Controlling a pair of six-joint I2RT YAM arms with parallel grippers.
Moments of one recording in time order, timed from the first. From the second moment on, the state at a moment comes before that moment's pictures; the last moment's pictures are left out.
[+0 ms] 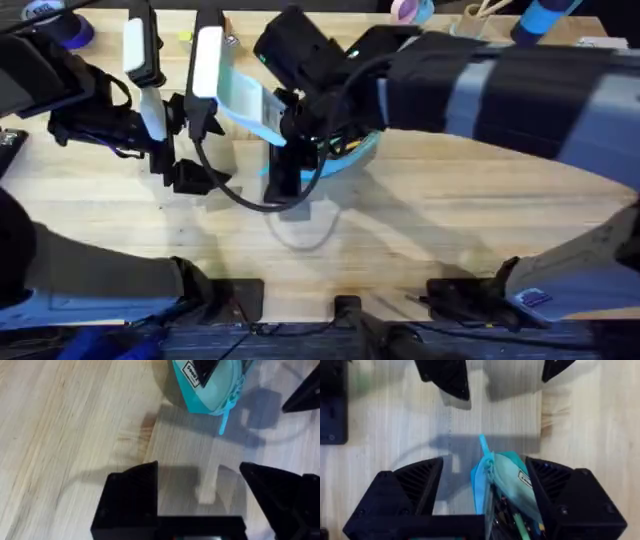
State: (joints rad) left arm 0.46 1.63 1.00 -1.15 0.77 1.78; right arm 0.87 1.80 1.36 -0.63 -0.32 -0.64
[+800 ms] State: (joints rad) left arm 0.46 1.63 1.00 -1.15 0.77 1.78; right arm 0.87 1.89 1.35 -0.58 -0.31 -0.63
